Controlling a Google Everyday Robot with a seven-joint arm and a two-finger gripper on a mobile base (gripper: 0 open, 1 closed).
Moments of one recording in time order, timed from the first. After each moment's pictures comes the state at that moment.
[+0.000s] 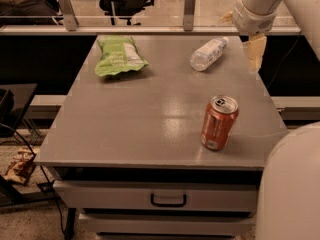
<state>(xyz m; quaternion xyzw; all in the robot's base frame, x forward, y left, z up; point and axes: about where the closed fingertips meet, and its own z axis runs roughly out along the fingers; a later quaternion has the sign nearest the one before) 0.705 -0.235 0.929 -0.81 0.55 -0.16 0.13</state>
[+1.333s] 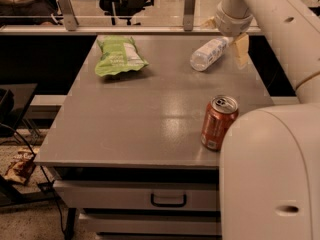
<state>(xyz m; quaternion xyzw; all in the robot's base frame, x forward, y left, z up) 0.756 -0.212 0.903 -0.86 0.46 -0.18 0.10</state>
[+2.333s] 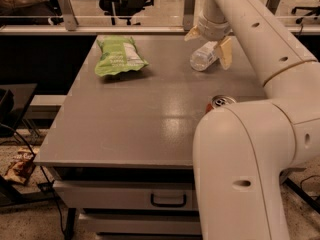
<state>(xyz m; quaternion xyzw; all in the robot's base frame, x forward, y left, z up) 0.777 -0.177 0.874 -0.90 0.39 -0.16 0.07</state>
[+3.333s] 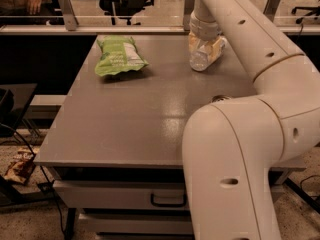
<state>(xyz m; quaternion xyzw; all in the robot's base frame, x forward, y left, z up) 0.776 -0.160 0.875 -0.92 0.36 -0.16 0.03</state>
